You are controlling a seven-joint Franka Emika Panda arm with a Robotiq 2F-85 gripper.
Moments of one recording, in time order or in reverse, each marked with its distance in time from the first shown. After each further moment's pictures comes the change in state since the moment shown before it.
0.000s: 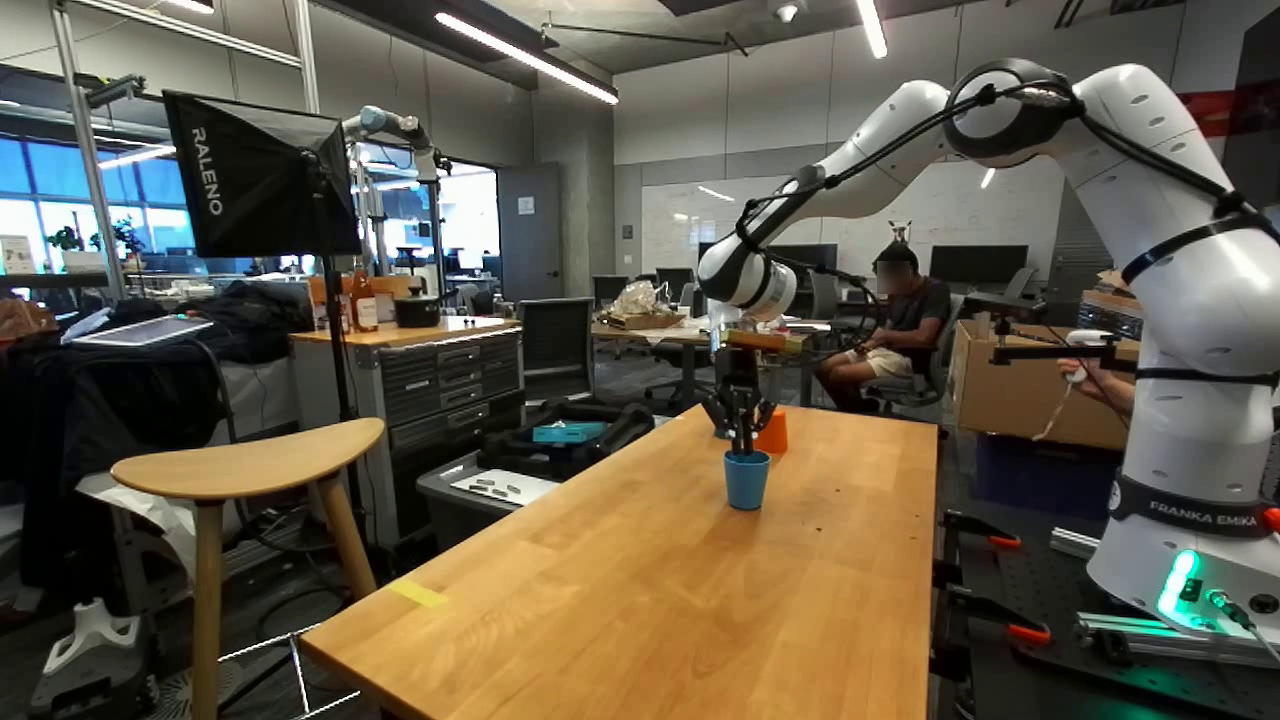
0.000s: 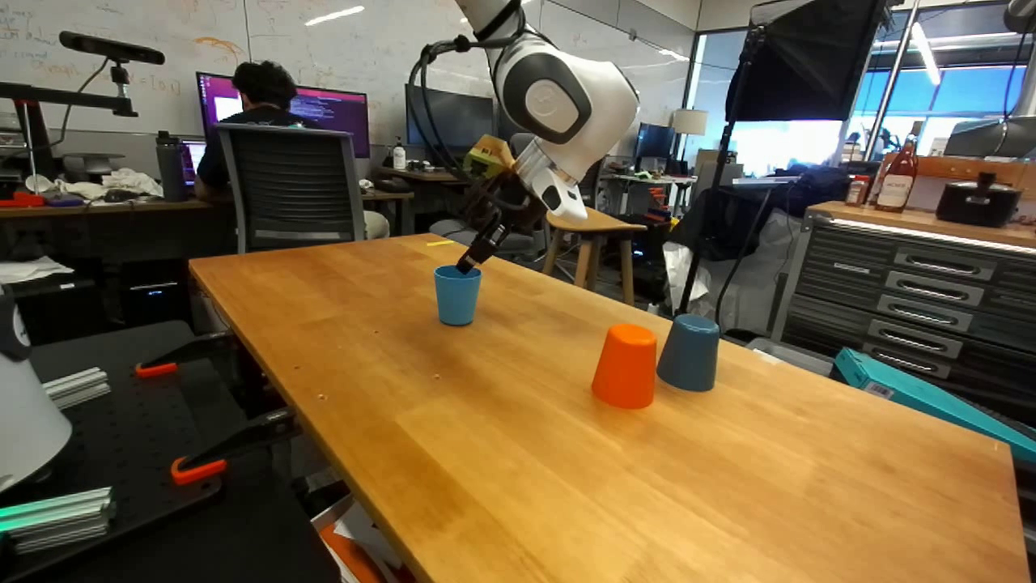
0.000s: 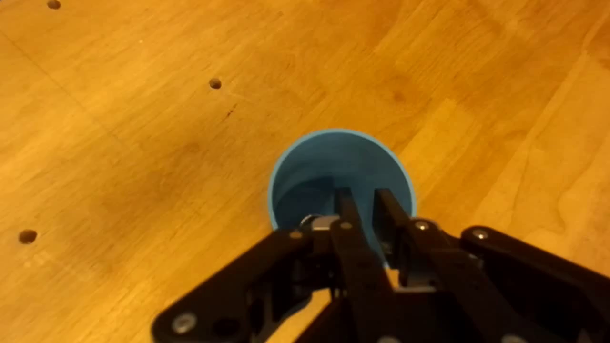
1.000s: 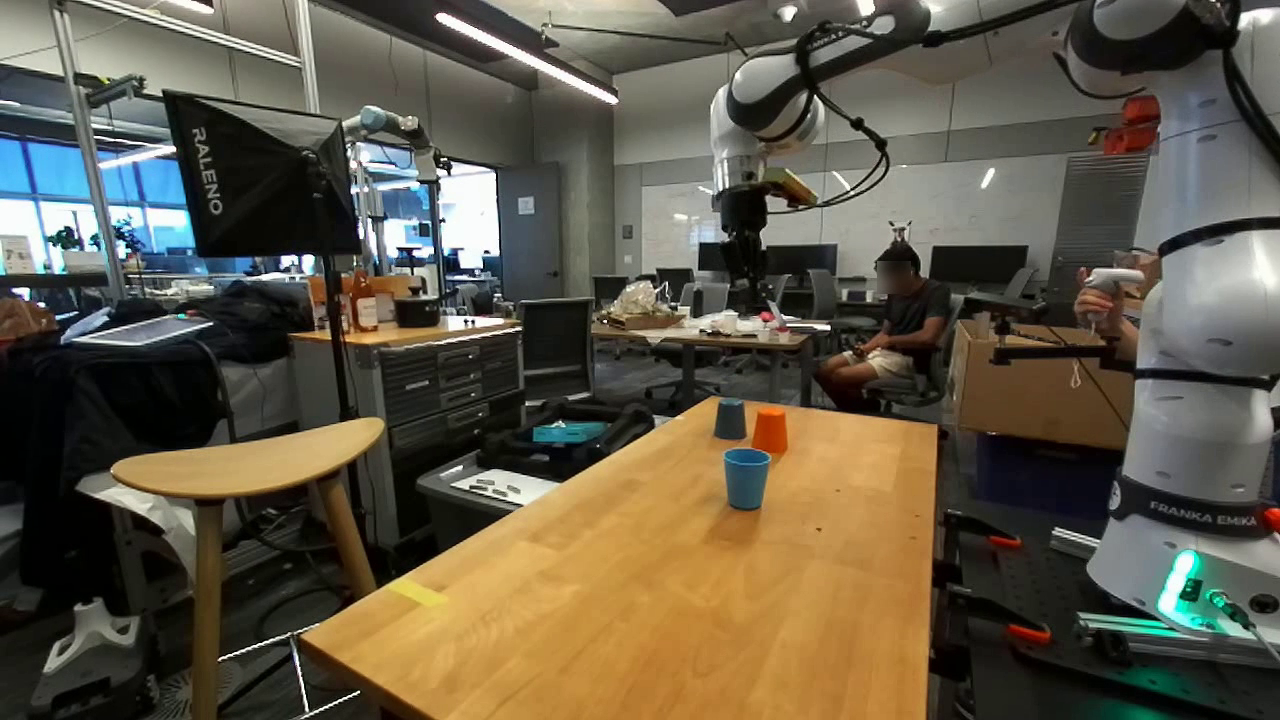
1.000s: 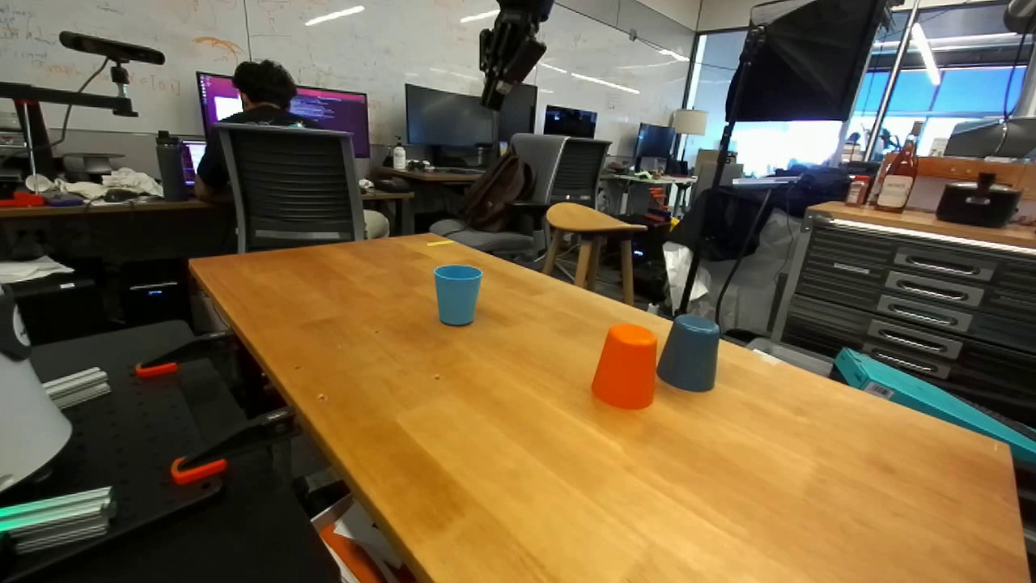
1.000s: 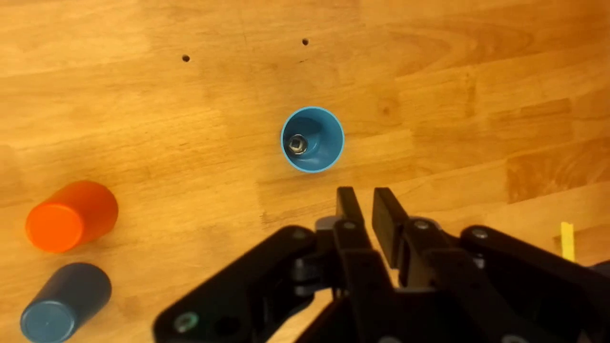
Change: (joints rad) arm 0.060 -0.398 0.012 0.132 -0.355 -0.234 -0.318
